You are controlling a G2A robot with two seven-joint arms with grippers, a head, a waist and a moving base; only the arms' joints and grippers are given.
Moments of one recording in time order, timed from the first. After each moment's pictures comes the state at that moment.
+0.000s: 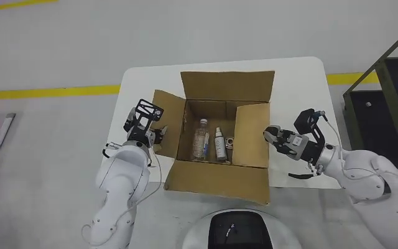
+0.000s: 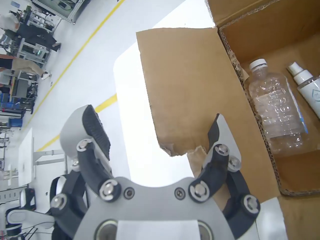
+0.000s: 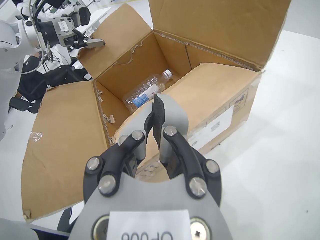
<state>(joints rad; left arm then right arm) 1.07 -1.22 -1.35 -1.99 1.71 -0.27 -0.95 -1.31 -1.01 1.43 -1.85 -0.54 -0.48 0.51</state>
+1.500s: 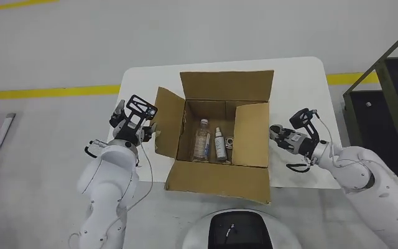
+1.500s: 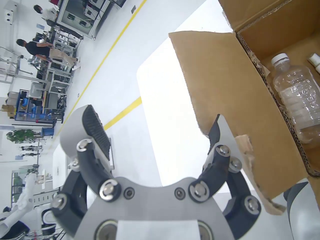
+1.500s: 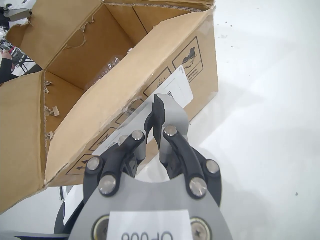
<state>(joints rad) 1.07 -1.21 -1.41 -2.11 1.76 -0.42 -0.97 -1.19 -1.02 1.34 -1.60 -0.61 -0.47 0.48</state>
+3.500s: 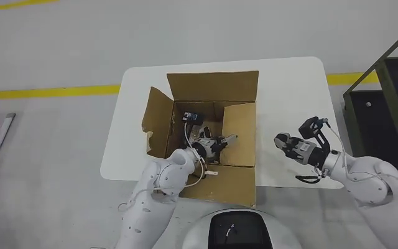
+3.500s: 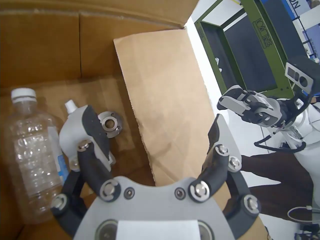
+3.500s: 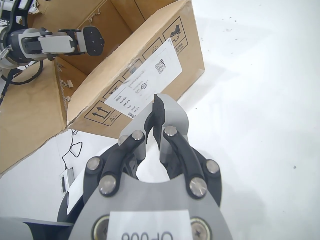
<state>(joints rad) 1.00 -1.31 -1.09 -1.70 0.69 0.06 -0.73 -1.36 -1.00 1.46 -1.76 -0.59 -0.48 0.53</state>
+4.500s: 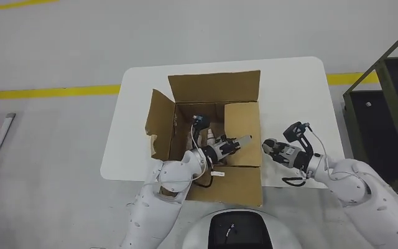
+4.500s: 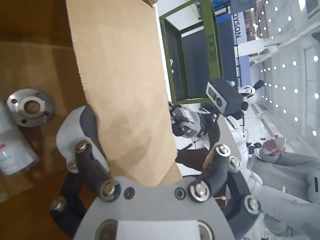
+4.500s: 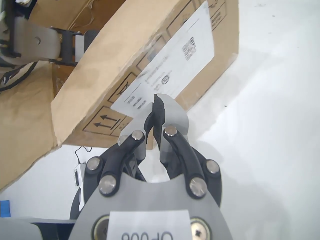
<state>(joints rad) 0.99 -1.34 -1.07 -1.67 0.29 0.08 -0.74 -1.30 -1.02 1.35 -1.68 -0.57 -0.41 0.50</state>
